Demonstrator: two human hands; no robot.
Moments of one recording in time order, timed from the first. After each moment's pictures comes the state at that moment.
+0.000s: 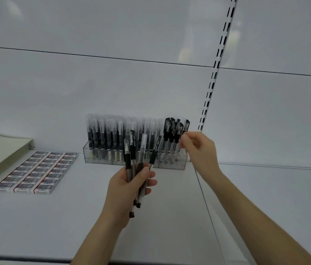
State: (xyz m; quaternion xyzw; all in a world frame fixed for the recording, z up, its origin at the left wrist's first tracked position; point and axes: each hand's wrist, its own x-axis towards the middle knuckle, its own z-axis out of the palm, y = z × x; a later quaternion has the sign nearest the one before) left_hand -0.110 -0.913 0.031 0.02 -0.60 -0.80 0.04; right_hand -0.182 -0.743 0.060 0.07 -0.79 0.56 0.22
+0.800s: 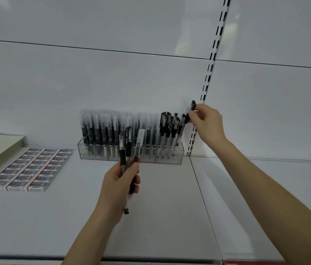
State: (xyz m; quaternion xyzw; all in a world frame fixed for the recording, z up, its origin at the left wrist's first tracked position) left_hand -0.117 -0.918 0.023 0.05 -0.62 -0.78 0.04; right_hand -0.224 -0.716 0.095 0.07 -0.85 0.45 0.29
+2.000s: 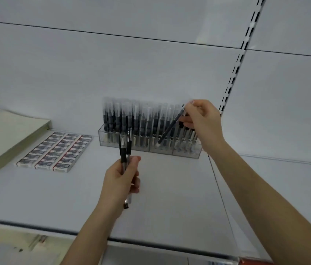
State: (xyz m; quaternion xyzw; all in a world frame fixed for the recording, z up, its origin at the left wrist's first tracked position) left_hand -0.106 -0.943 0.008 0.09 -0.64 -0.76 0.09; right_hand -0.199 -0.779 0.089 0.08 -0.72 0.66 0.19
